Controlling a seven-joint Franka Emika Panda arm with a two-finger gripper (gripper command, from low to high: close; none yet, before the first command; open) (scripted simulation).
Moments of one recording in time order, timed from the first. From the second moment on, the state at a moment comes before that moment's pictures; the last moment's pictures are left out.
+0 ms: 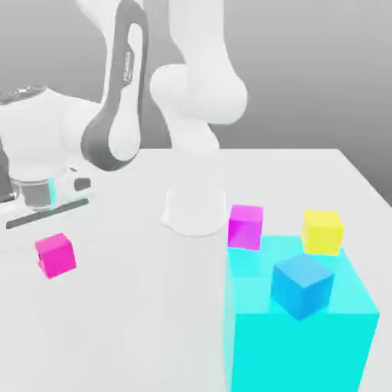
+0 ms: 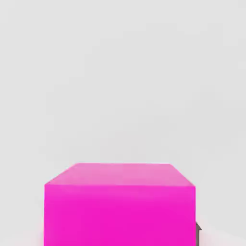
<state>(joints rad) -0.75 -0.02 0.15 -2.68 0.01 2.66 2.43</state>
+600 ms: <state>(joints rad) -0.17 -0.02 0.41 -2.10 0.01 2.08 1.80</state>
